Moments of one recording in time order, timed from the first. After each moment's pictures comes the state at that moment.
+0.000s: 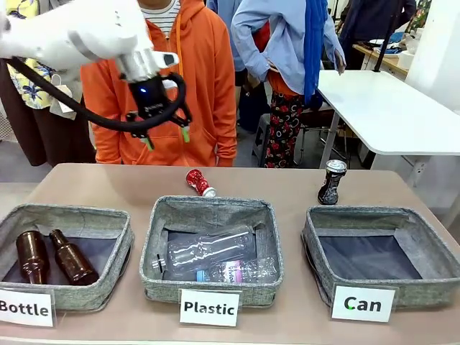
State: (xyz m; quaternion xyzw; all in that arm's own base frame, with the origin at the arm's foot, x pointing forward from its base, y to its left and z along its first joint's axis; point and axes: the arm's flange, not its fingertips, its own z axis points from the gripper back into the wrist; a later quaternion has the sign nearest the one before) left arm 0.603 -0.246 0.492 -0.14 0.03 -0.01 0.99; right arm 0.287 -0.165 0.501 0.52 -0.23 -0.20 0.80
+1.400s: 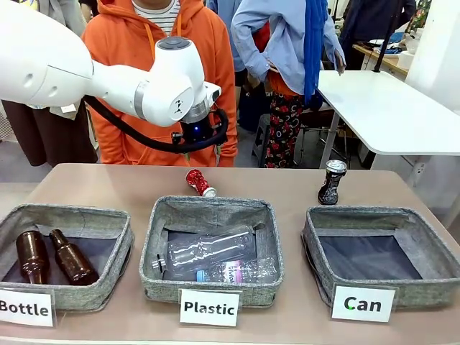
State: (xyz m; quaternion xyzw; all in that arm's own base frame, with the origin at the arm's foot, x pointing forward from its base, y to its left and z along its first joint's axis) left arm 0.630 -0.331 0.412 -0.08 -0.17 0.07 0.98; right arm 0.287 -0.165 0.501 0.52 -0.23 -0.20 0.80
